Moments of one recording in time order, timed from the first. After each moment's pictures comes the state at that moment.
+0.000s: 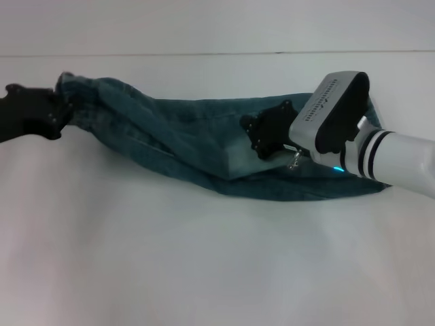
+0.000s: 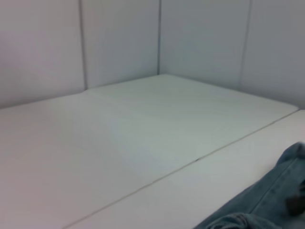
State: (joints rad) left arm -0.45 -2.16 0.56 1.03 2.06 1.36 -1.47; right arm 0.89 2.12 -1.20 -0.01 -1.07 -0.72 0.50
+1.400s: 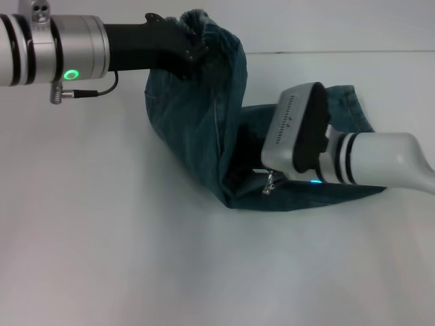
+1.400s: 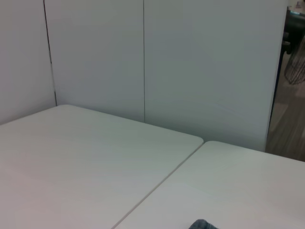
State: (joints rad) left arm -0.63 -2.16 1.03 1.15 2.01 1.21 -1.83; right arm 1.00 2.12 -1.18 0.06 -1.36 -0.83 0.62
